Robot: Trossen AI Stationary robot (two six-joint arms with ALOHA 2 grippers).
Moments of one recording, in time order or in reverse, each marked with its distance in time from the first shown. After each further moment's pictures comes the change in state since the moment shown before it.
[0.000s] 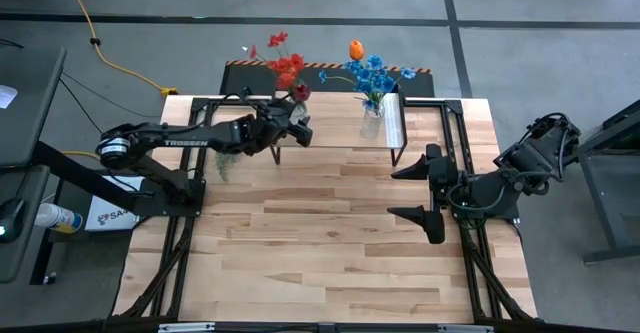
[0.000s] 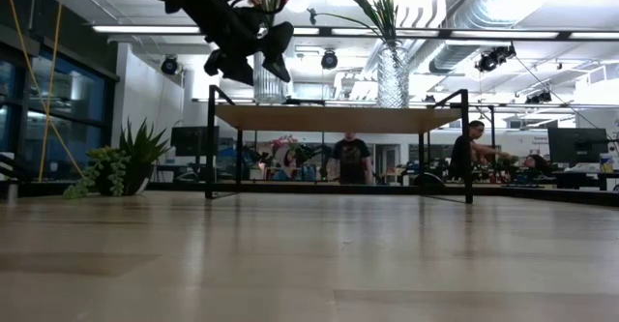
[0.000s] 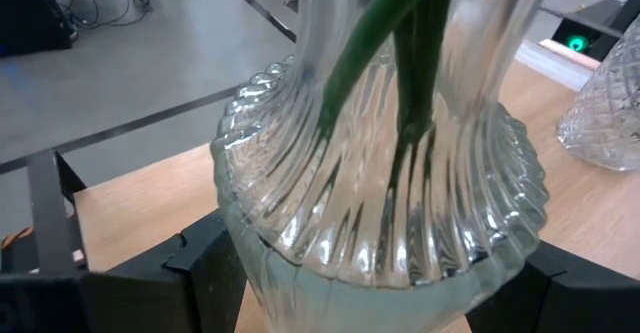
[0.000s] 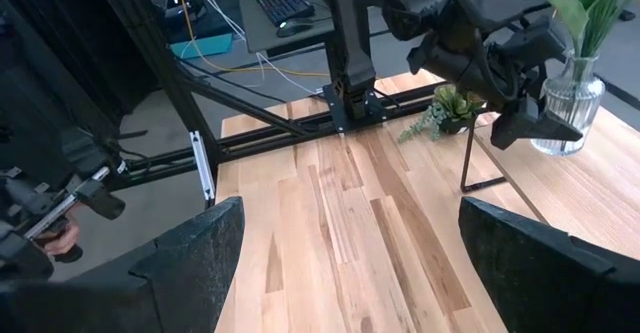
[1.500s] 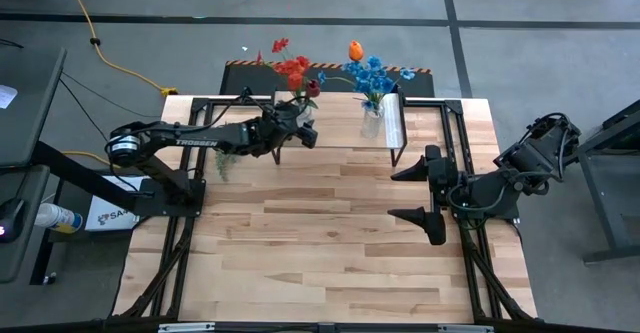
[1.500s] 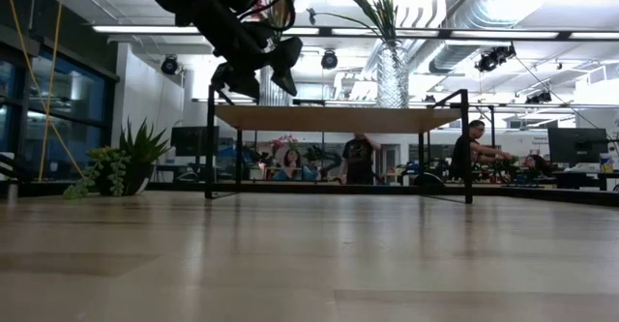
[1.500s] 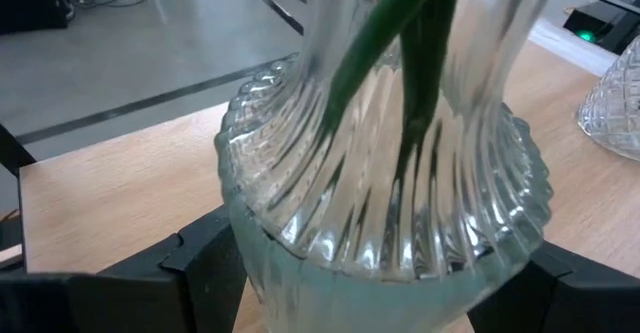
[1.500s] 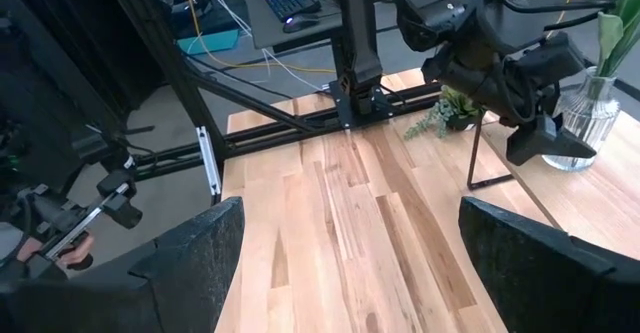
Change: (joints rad) left arm -0.001 0.092 0.005 0.017 0.019 -0.078; right arm 0.000 0.000 0.000 -0.001 -0.021 0.000
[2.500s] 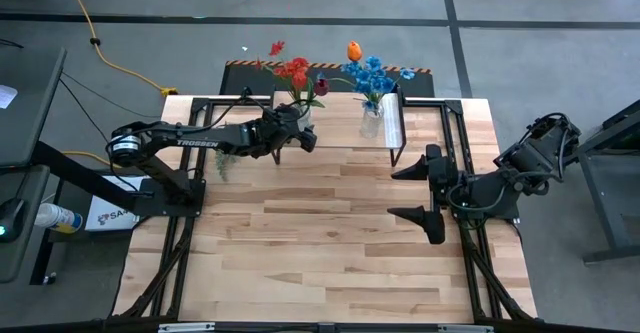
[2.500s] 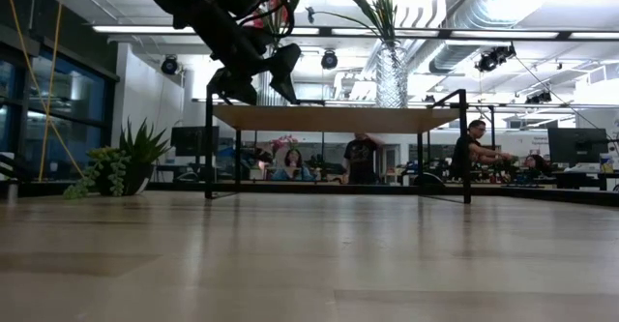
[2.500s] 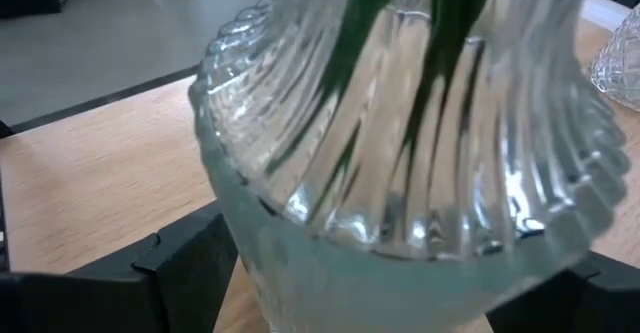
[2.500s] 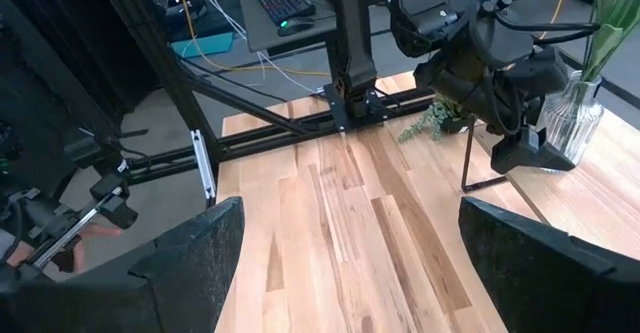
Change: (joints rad) left arm -0.001 0.004 -0.006 -0.041 0.020 0.000; right arm 0.000 0.000 0.000 0.000 0.018 0.000
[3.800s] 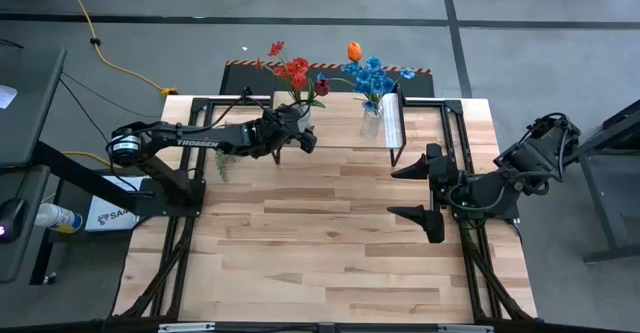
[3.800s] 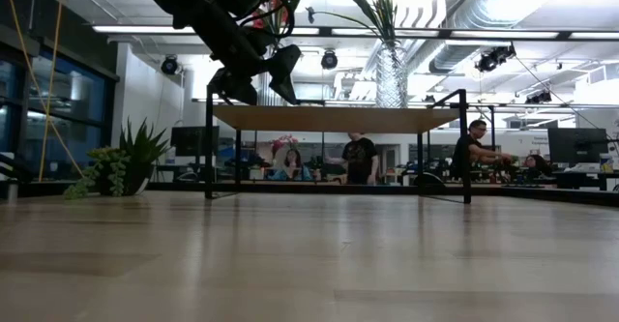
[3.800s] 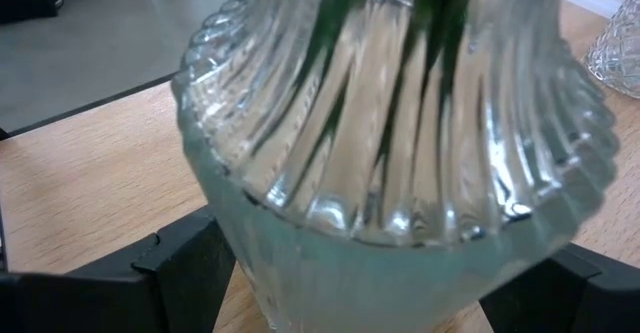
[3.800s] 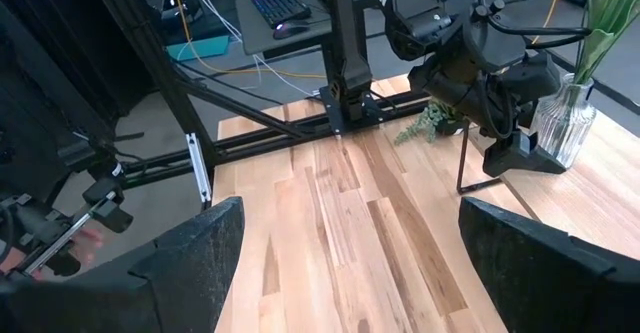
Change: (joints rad) left arm 0.000 -0.001 0.001 0.000 0.005 0.029; right arm 0.000 0.000 0.000 0.000 0.015 0.000
